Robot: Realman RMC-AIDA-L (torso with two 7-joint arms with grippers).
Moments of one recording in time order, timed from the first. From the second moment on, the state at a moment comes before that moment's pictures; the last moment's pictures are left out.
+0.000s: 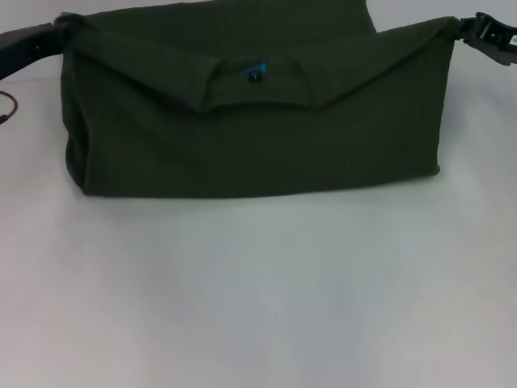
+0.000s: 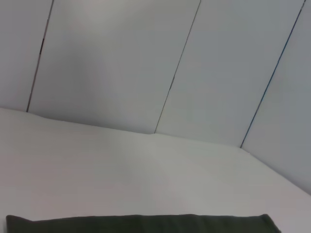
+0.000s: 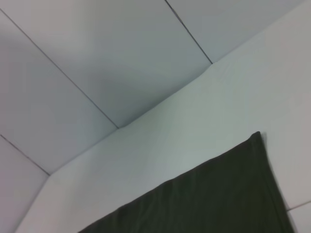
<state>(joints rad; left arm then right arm) -0.87 -2.03 0.24 0.38 2.03 0.89 -1.49 0.67 2.00 -0.30 -0.63 -2.10 -1.04 2.09</state>
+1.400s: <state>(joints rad) -0.89 -2.14 0.24 0.35 1.82 0.73 -1.17 0.72 2.04 -0.42 -0.52 -2.04 -0.79 2.03</state>
